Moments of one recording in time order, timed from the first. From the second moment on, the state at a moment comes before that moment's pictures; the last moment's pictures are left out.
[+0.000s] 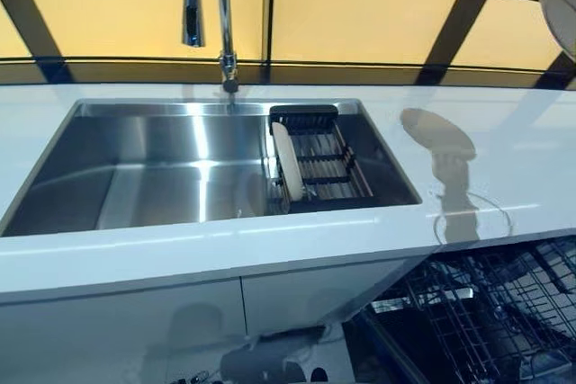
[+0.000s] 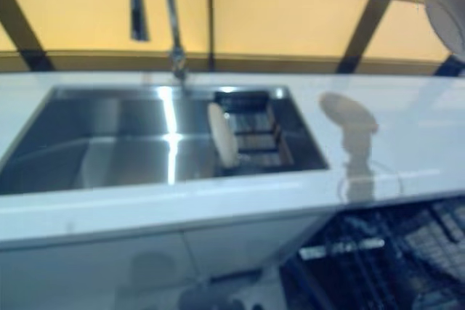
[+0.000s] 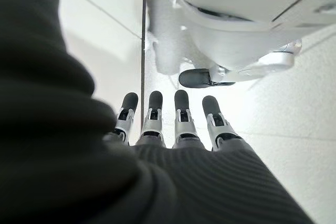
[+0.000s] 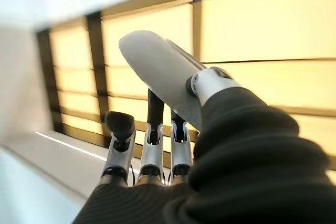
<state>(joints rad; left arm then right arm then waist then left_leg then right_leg) 0.07 0.32 -0.12 1.21 -0.33 0.07 -0.13 -0.92 -1.43 0.46 0.69 -0.02 0.06 0.08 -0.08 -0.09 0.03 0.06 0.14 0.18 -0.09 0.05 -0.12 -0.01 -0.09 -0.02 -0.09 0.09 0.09</state>
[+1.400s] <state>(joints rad) -0.06 0.28 -0.15 1.20 -0.29 0.10 -0.15 -0.27 -1.33 0.01 0.53 0.11 0.01 0.41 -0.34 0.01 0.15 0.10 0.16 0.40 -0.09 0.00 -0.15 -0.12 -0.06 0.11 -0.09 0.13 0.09</state>
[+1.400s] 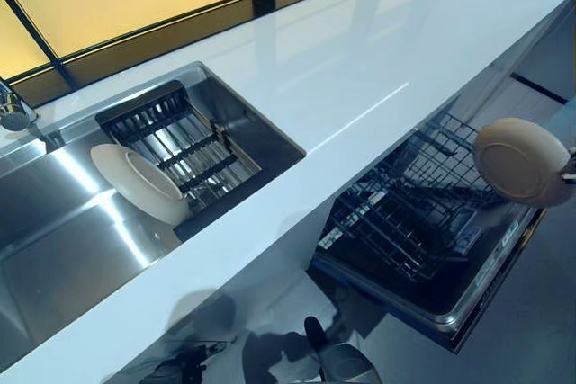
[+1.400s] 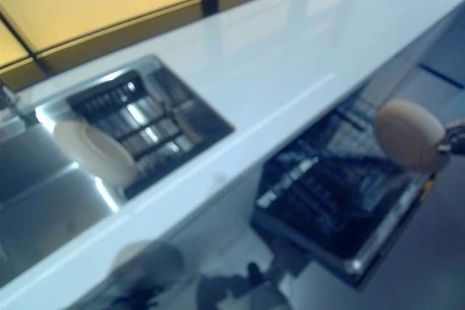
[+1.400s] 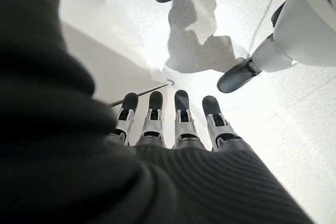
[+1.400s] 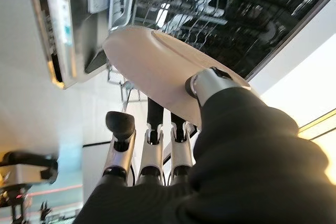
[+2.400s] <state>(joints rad) -0.11 0.27 -0.18 1.14 -0.30 0.06 -0.17 -0.47 -1.30 0.10 0.53 -0.17 0.11 0.25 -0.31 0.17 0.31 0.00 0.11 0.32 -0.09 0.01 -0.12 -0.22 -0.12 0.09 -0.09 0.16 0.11</state>
